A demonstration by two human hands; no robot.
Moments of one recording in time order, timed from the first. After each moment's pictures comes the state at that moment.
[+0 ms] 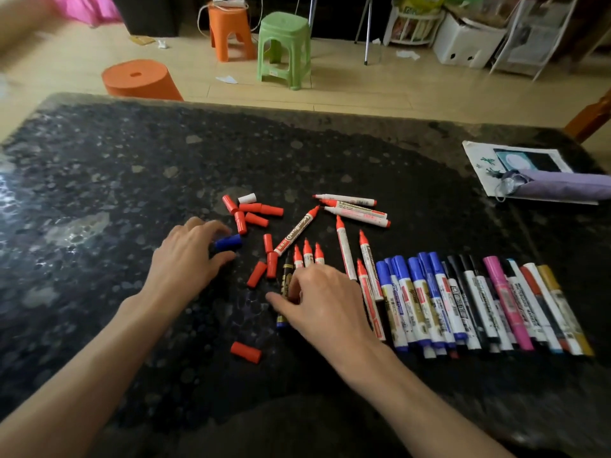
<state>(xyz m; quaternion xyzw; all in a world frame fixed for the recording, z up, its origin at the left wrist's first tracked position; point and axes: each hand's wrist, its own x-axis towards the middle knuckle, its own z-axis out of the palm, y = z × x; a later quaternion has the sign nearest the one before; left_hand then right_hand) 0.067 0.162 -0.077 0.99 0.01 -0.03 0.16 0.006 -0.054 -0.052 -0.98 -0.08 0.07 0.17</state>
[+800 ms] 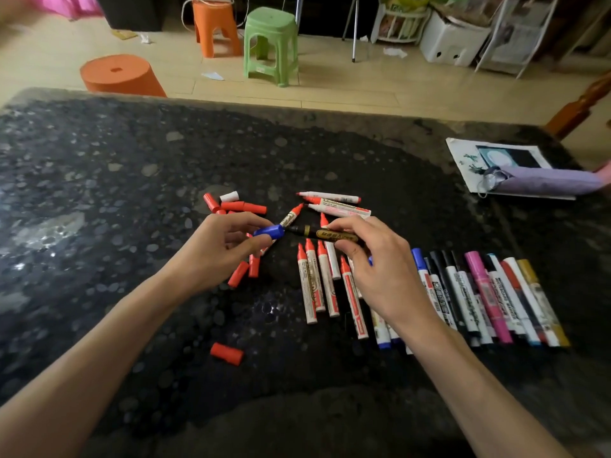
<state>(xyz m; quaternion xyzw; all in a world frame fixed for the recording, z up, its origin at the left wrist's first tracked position) 0.068 0.109 -0.053 0.85 -0.12 -0.07 0.51 0.028 -0.142 -0.040 -0.93 -0.08 -0.10 0.35</state>
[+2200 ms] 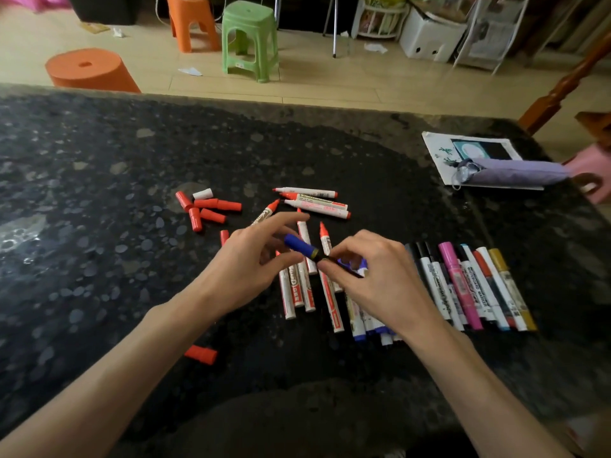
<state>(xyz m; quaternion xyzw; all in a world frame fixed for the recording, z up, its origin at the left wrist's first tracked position) 0.052 0.043 -0.056 0.85 -0.23 -0.05 0.47 0.009 -0.174 -0.033 -0.96 -0.07 -0.04 0.25</state>
